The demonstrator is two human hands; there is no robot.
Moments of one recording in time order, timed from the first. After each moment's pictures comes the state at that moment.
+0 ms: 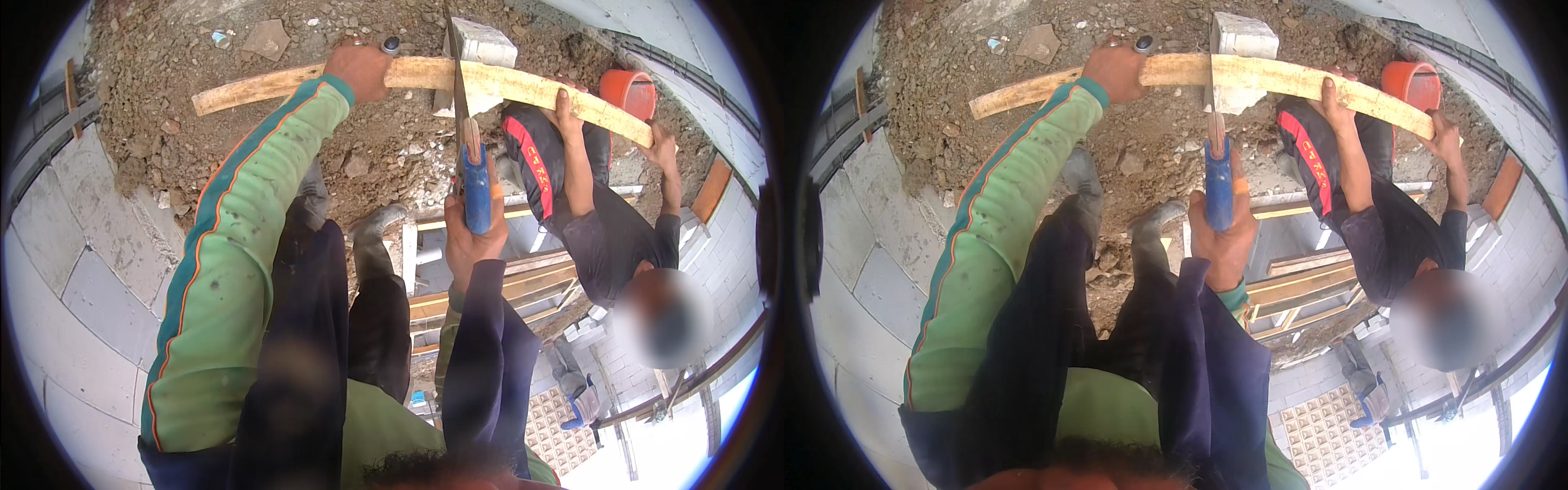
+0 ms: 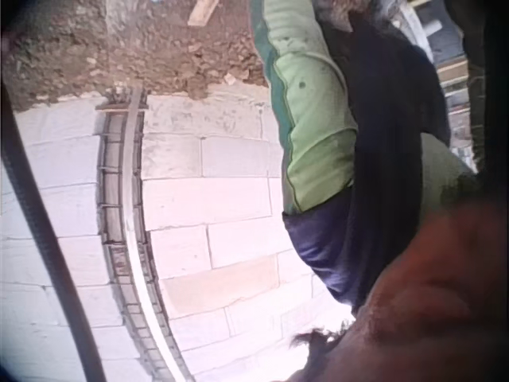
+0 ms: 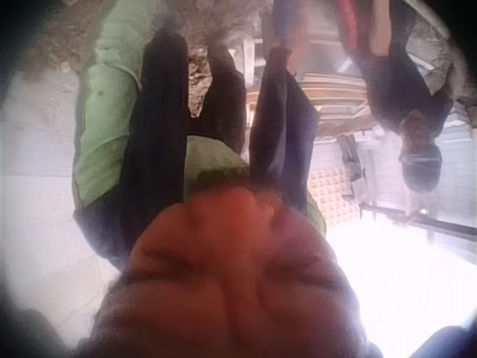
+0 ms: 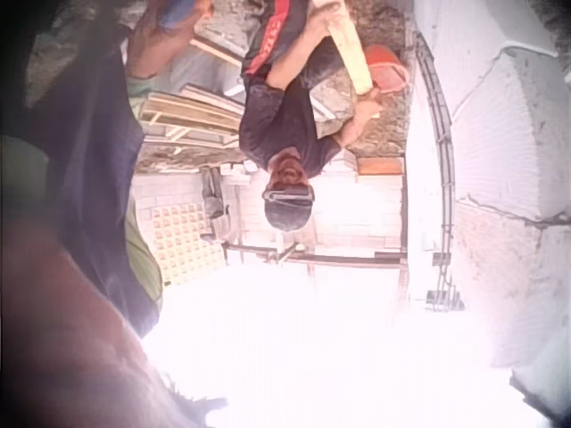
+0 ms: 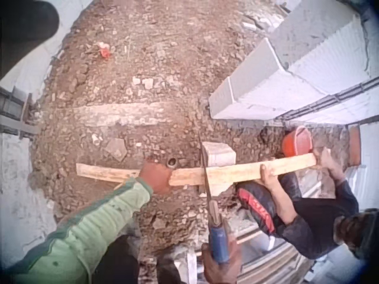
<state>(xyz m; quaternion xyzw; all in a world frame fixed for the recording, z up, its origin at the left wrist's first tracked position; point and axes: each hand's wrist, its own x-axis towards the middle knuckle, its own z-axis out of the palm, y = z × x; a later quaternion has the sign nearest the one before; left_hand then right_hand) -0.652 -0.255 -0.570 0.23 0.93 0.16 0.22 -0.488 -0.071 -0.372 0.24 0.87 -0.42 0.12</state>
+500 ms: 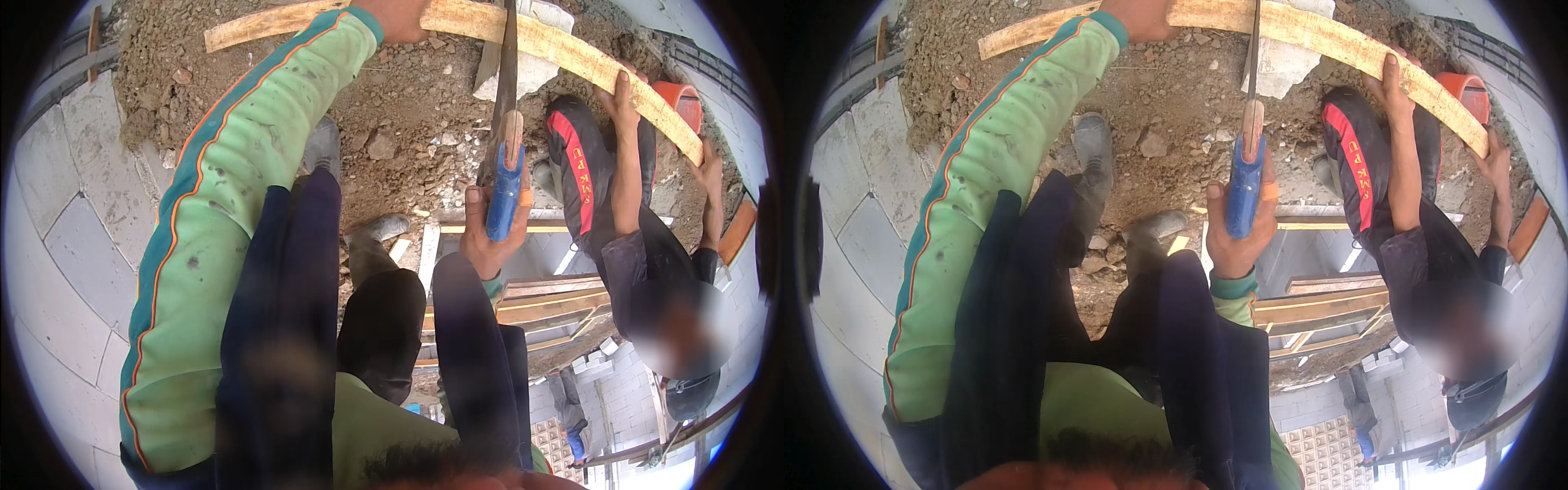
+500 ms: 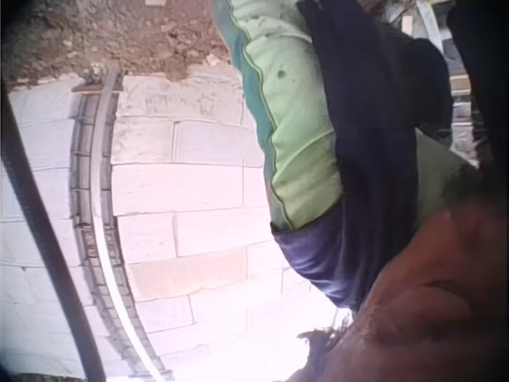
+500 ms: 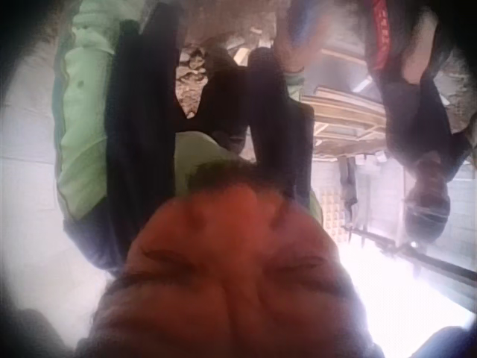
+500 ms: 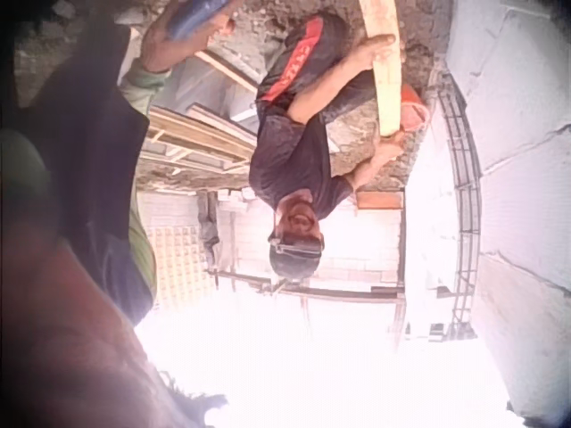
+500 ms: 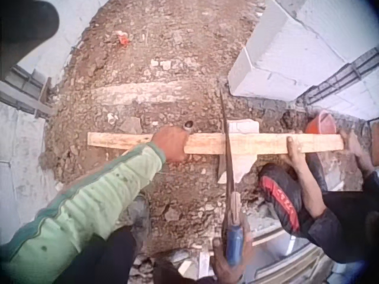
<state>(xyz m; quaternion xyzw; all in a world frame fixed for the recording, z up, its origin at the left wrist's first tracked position) -0.614 -0.220 -0.600 0.24 0.94 0.13 0.21 -0.346 -0.031 -0.467 0.26 0.81 -0.53 0.02</state>
